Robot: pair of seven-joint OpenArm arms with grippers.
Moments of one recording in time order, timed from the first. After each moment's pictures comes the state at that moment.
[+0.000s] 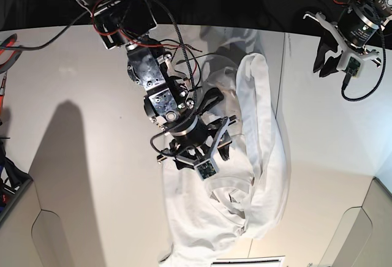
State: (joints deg) left arm 41.9 -25.6 -15.5 109.4 -15.7 -21.4 12.2; right arm 13.6 -8.3 -23.4 61.5 -6.0 5.1 -17.4
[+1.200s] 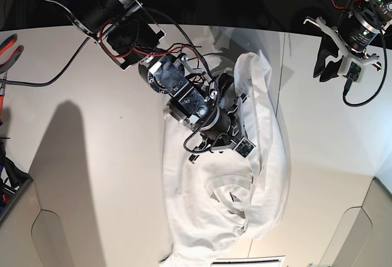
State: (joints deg) left arm 40.4 -25.6 -15.5 109.4 -16.9 -21.4 13.6; right arm 20.4 -8.1 -39.7 50.6 -10.7 4.6 -17.0
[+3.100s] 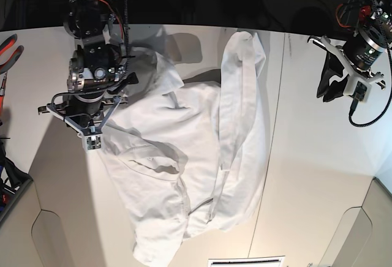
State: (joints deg) left arm 35.0 -27.6 -15.5 109.4 -20.4 -21.4 15.9; right arm -4.8 3.1 -6.4 93.5 -28.4 -9.5 -48.8
